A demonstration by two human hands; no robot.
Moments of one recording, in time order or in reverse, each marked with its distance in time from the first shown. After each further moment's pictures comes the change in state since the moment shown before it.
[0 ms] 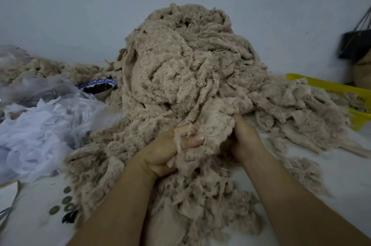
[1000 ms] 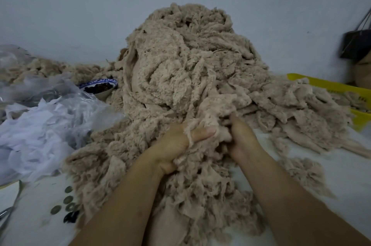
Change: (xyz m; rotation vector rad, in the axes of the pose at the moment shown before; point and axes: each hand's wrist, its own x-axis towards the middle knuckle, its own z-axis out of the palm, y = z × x) left_hand 0.013 -0.001 0.006 0.010 0.135 -0.064; right_hand -0.005 0.001 0.008 0.039 -0.038 -0.049
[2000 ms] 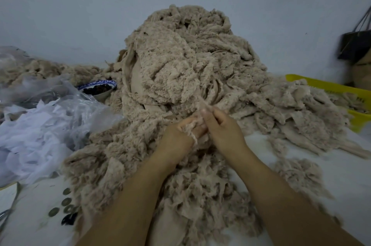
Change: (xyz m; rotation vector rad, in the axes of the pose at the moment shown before) left_hand 0.011 -0.011 0.003 0.311 0.310 0.320; right_hand -0.029 0.006 0.012 -0.758 -0.255 -0.655
